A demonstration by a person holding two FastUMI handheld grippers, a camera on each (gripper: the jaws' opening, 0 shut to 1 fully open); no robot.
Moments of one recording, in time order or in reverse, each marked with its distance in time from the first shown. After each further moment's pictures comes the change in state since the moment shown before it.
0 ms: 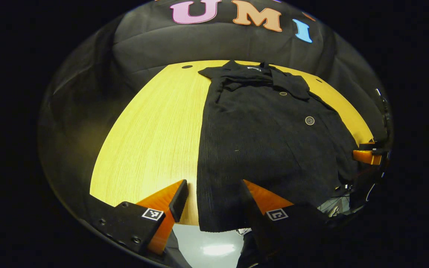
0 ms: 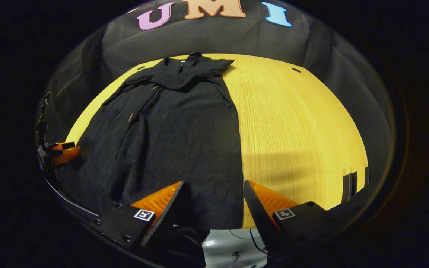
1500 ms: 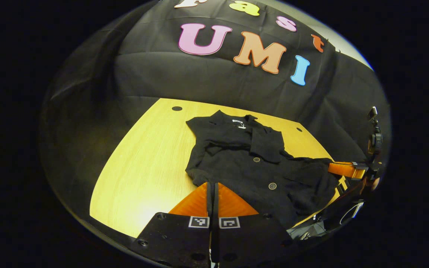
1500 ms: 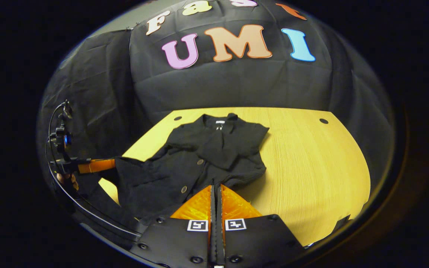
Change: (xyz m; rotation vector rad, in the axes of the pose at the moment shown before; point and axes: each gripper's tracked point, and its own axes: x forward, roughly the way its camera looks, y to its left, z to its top) left arm -0.046 -0.018 0.154 -0.119 -0.286 -0.173; right arm -0.086 0.050 0.158 -0.036 -0.353 0.237
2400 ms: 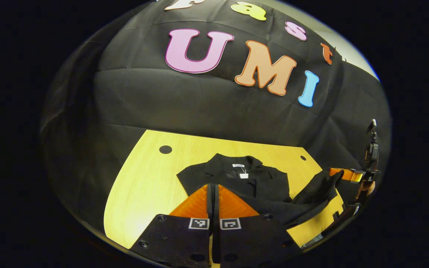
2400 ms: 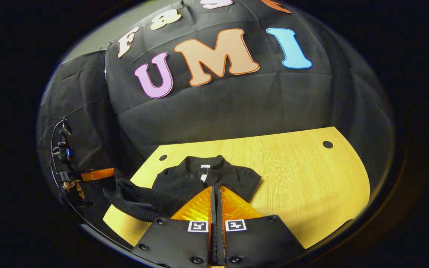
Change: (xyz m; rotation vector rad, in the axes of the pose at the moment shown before) left arm 0.120 0.011 0.169 0.007 -0.057 -0.025; right arm 0.086 -0.067 0.162 0.121 -0.081 0.002
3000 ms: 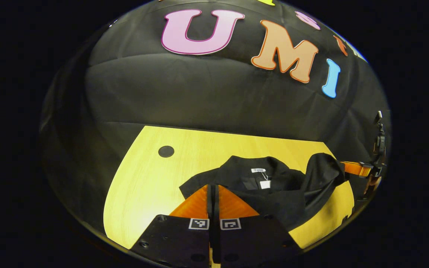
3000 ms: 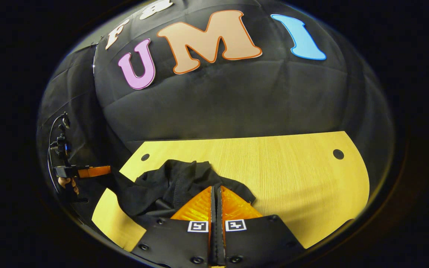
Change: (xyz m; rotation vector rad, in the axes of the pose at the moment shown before) left arm 0.103 0.029 0.008 0.000 0.089 0.092; right arm 0.106 -0.035 0.041 -0.033 0.073 -0.032
